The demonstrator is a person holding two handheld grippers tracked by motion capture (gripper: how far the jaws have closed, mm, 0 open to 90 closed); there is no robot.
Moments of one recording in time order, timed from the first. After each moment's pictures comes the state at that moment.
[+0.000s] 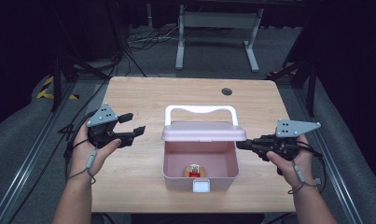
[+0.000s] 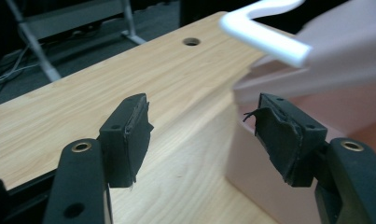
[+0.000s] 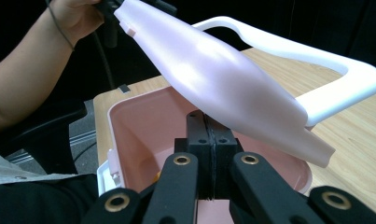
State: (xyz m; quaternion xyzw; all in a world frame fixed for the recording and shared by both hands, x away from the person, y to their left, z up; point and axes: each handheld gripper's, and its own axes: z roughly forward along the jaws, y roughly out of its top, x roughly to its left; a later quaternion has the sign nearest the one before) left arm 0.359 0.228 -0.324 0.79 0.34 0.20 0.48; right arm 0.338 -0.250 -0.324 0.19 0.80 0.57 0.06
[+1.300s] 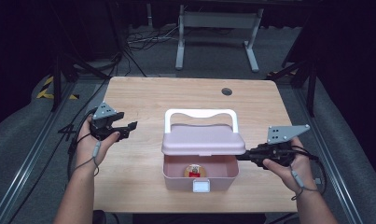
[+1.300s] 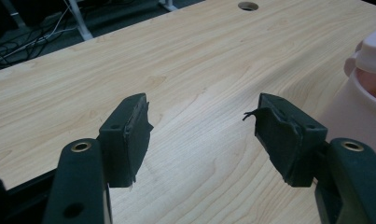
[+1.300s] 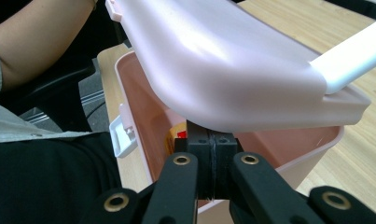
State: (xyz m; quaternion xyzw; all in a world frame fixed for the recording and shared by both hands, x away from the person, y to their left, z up) left arm 0.396 0.248 -0.364 0.78 0.40 0.22 0.42; right arm 0.329 -0.242 -0.330 0.20 0.85 0.49 0.03
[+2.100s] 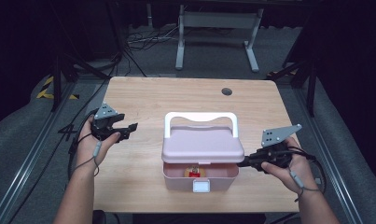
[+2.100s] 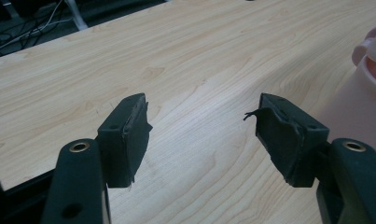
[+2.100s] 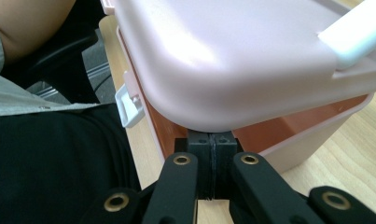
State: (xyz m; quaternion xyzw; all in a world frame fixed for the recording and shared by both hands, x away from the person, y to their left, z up) left arm 0.399 0.248 -0.369 0.79 0.41 0.20 0.41; right arm 0.328 -0.238 -0.335 0.21 0.88 0.43 -0.01
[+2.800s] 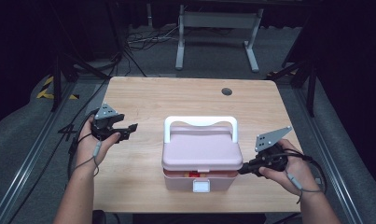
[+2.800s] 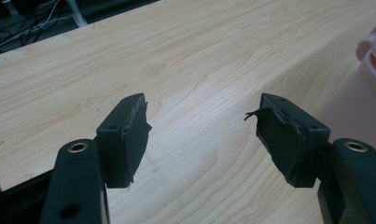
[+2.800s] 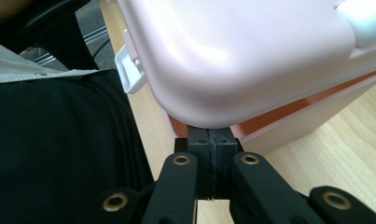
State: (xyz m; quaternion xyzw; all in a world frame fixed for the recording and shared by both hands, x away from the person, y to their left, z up) left arm 0.399 0.249 -0.371 0.79 0.41 0.20 0.41; right arm 0.324 -0.231 -0.338 0.21 0.91 0.36 -0.03
